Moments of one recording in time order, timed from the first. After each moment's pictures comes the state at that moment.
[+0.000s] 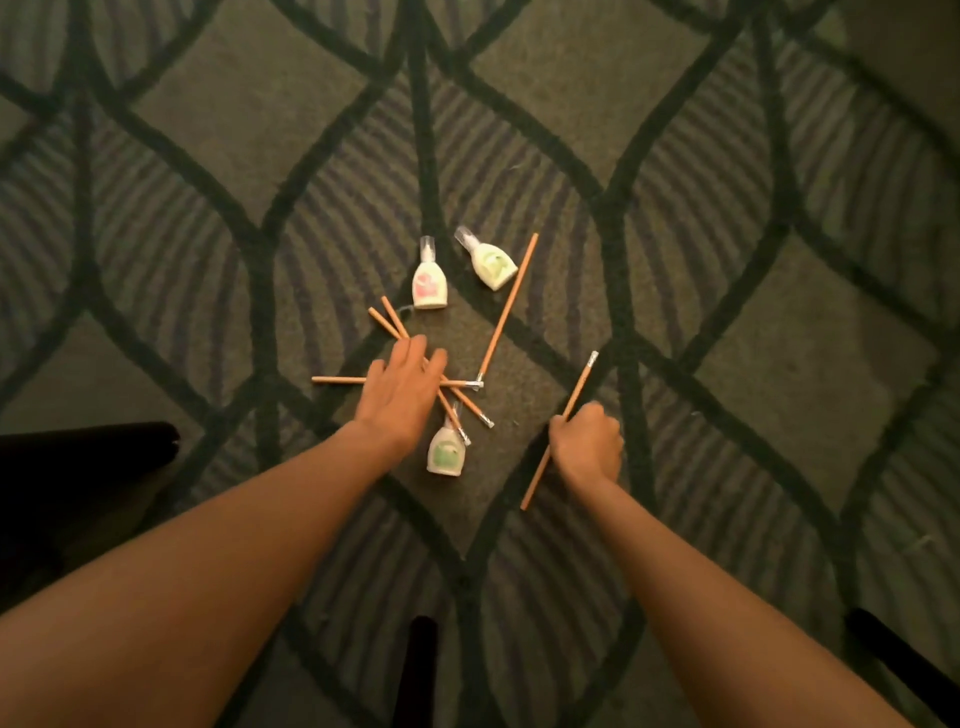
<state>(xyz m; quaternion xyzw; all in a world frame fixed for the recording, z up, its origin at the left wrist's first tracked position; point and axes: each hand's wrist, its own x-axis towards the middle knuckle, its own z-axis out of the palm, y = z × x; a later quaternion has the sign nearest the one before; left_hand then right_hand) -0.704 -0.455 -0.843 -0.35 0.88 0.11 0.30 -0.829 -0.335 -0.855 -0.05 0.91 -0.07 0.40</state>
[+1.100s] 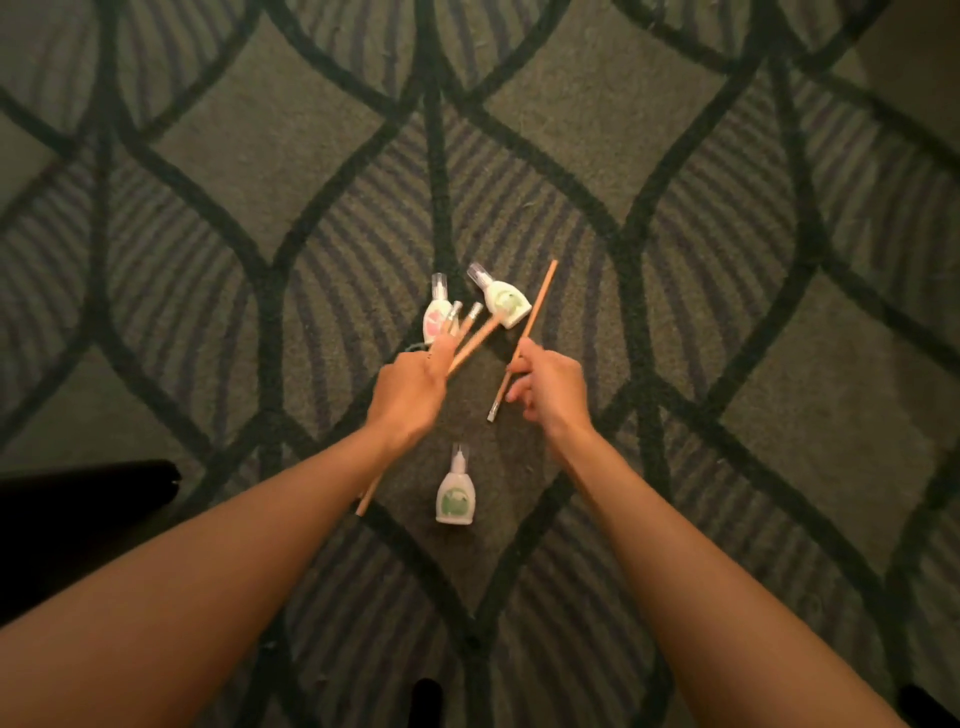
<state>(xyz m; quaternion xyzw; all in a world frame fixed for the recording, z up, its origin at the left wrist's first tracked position) -0.733 -0.485 -0.833 -0.61 0.66 0.44 0.06 -0.841 -0.418 -0.862 -0.02 0.77 -0.39 0.51</state>
